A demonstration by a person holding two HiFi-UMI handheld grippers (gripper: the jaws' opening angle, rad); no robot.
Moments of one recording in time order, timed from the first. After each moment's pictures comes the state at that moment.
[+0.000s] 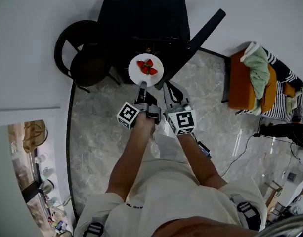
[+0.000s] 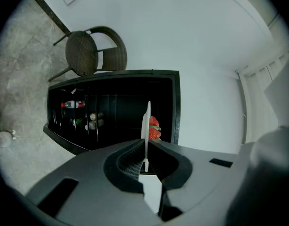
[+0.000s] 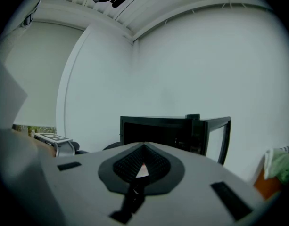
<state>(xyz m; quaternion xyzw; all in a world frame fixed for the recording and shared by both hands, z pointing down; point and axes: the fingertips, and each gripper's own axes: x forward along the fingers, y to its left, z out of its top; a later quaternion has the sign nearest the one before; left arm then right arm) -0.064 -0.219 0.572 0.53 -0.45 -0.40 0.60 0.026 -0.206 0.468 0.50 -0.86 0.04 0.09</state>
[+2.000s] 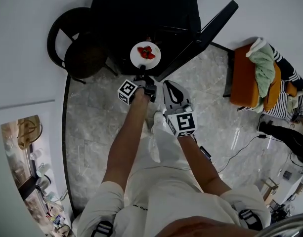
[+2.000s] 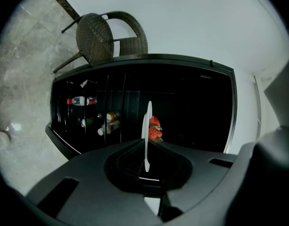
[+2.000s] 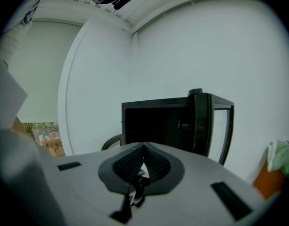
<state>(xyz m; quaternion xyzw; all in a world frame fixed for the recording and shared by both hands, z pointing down) -0.062 -0.300 0.738 0.49 -0.45 -0.39 0.64 0.021 -0.209 0.531 0.49 -0.86 0.07 0.11</state>
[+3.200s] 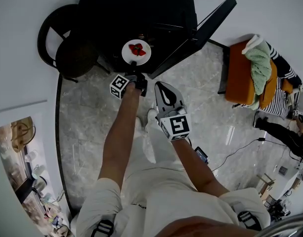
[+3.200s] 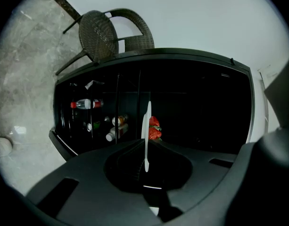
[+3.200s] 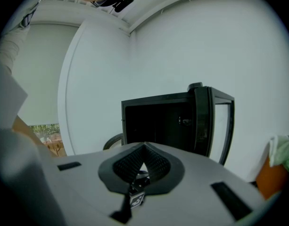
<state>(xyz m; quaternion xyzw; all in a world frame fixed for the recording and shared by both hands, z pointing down) -0.067 -0.322 0.791 0.48 -0.47 -0.37 0.64 0.018 -0.207 0.538 0.48 -0.86 0.09 0.11</state>
